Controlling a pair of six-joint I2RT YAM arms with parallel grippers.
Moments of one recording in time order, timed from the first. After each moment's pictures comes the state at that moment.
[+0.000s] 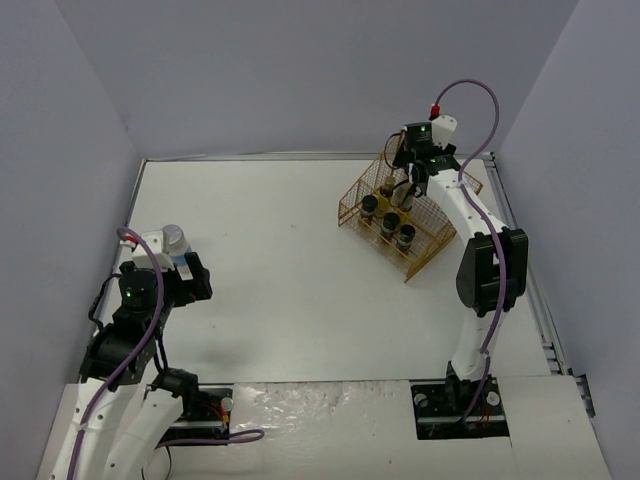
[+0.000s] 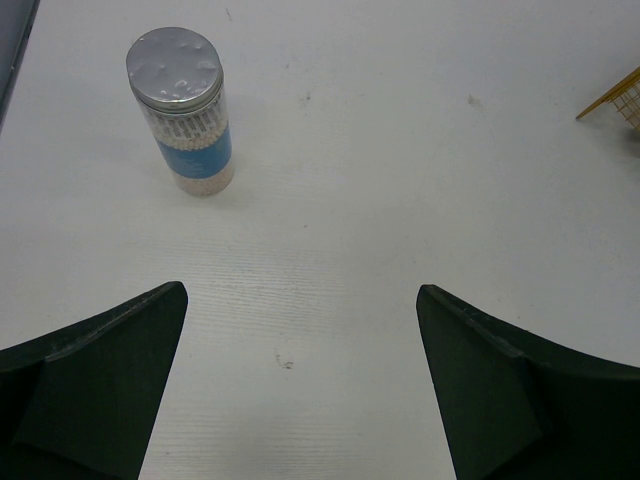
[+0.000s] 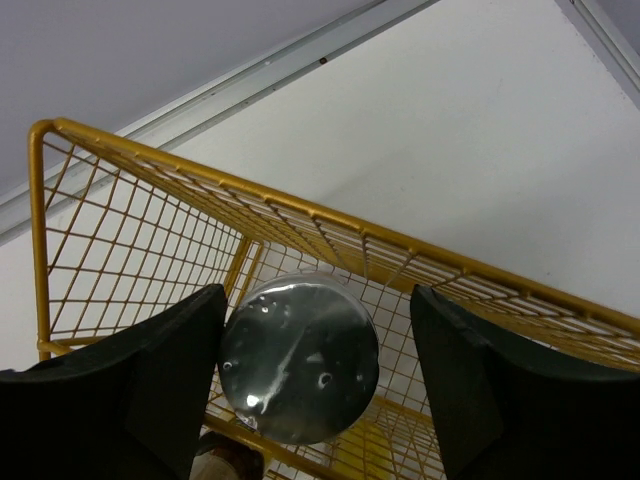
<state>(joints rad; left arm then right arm) -0.24 0.51 0.79 -0.72 -0.20 -0.26 0.21 1.95 1.71 -0.39 0.50 0.50</state>
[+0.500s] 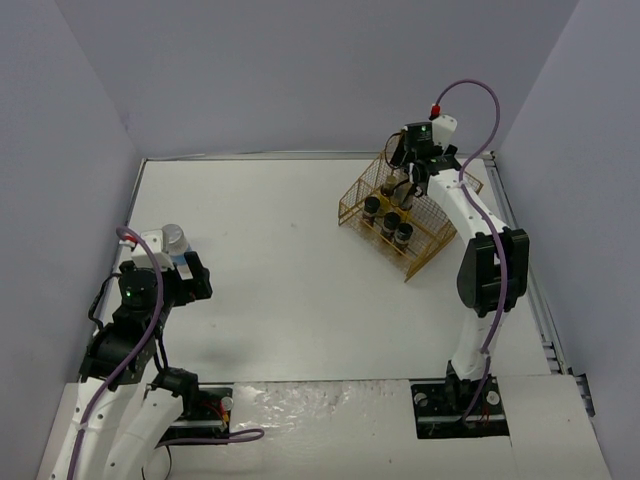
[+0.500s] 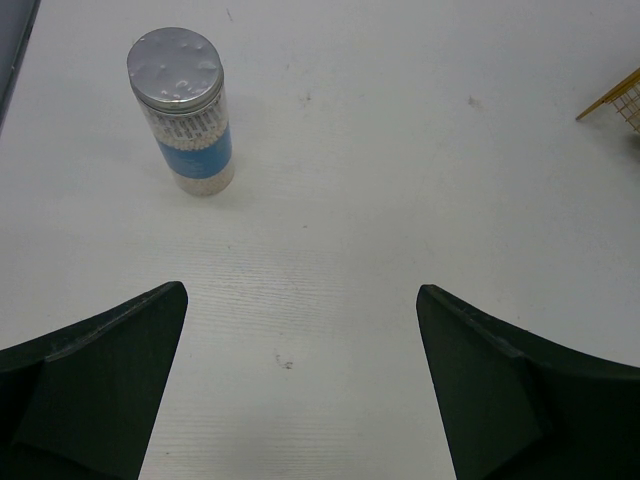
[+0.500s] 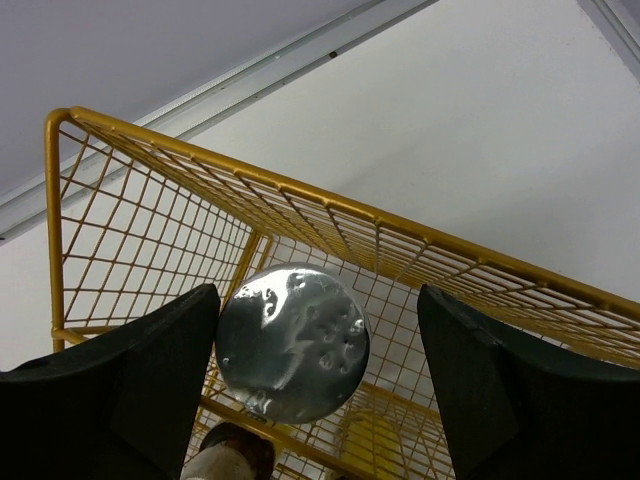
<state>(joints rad) -0.24 0.51 0.79 -0.72 -0.21 -0.26 0.21 1.94 1.71 -0.39 0.48 0.51</state>
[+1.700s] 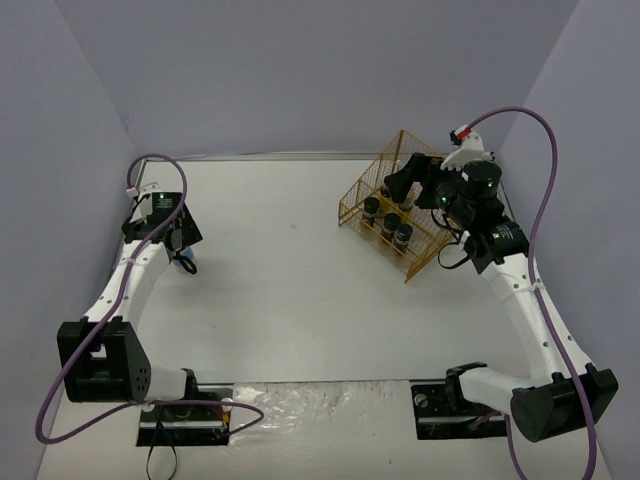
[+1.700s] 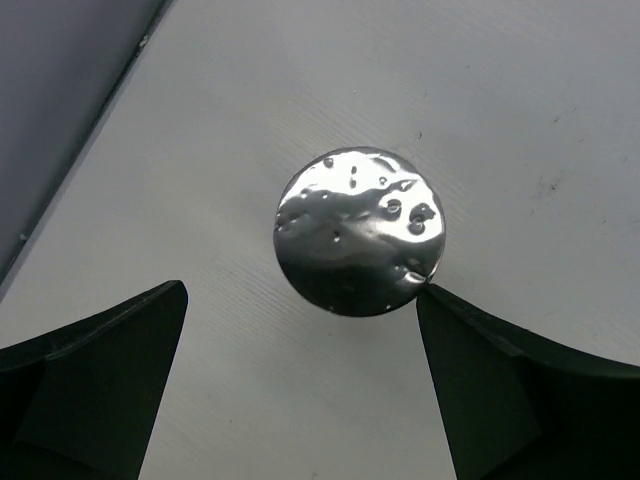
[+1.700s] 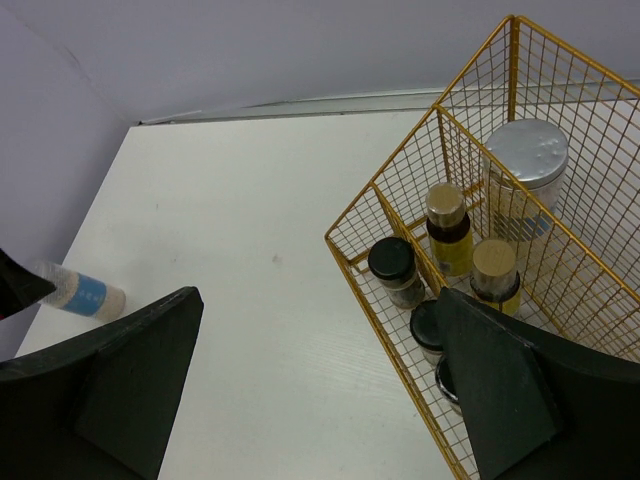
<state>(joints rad) -0.01 1.32 1.05 -0.61 -0.46 -0.43 0.23 1.17 1.20 -0.26 -0.17 0.37</state>
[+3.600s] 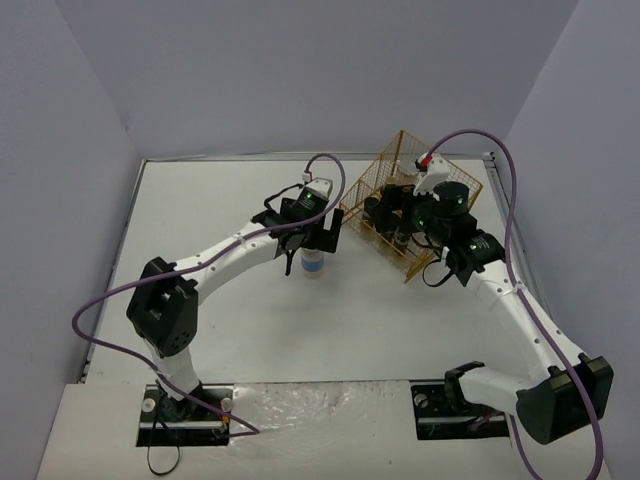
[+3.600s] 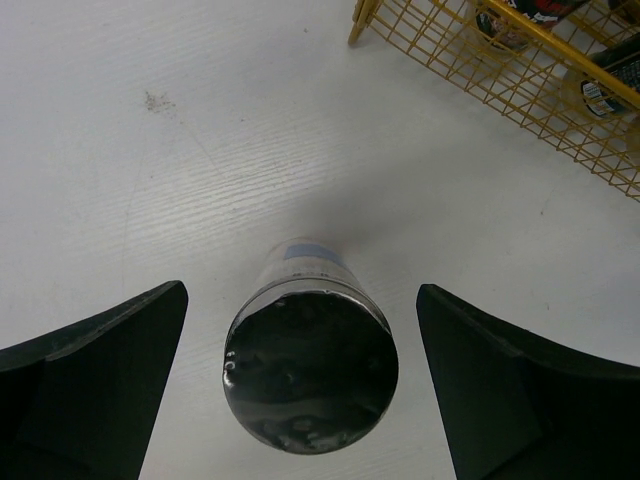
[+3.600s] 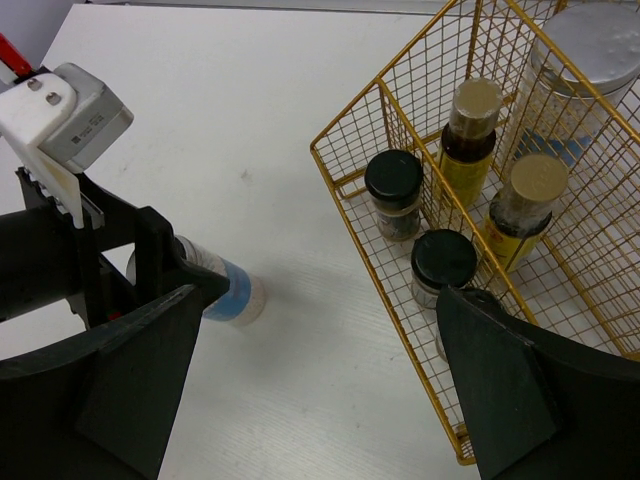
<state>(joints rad) -0.73 1.77 1.45 -0.50 -0.22 -0.36 0.33 1.15 1.02 -0.24 -0.13 0.26</state>
